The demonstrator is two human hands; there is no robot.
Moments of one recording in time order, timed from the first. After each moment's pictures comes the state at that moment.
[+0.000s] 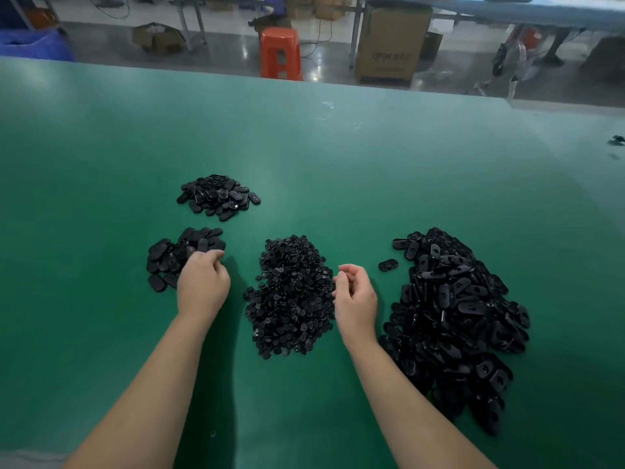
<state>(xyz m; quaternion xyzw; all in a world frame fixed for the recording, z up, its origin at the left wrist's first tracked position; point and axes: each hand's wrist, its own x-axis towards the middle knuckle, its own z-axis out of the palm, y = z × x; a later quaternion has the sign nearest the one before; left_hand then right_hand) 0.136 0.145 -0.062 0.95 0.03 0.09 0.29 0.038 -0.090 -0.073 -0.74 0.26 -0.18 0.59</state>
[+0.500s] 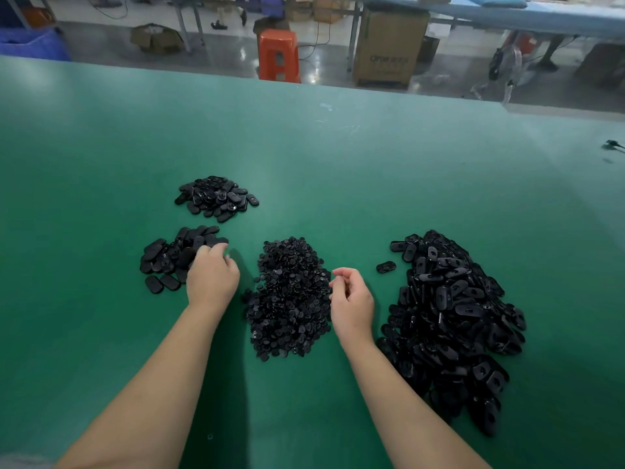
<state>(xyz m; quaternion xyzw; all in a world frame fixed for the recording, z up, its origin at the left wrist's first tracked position) 0.150 0.124 -0.062 0.96 0.05 0.05 0.27 0.040 -0.090 -0.076 -0.76 0.25 -0.16 0.57</state>
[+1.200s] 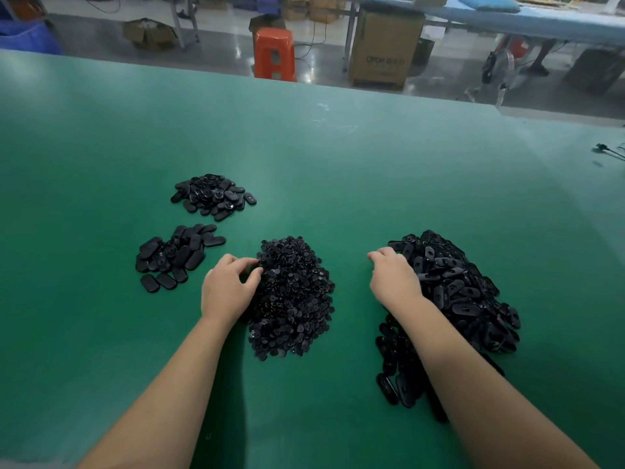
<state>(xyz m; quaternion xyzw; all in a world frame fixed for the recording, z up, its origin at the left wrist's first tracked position) 0.130 0.112 -0.085 0.94 -0.07 0.06 0.32 0.068 -0.185 -0.036 -0.98 0.15 0.06 0.08</state>
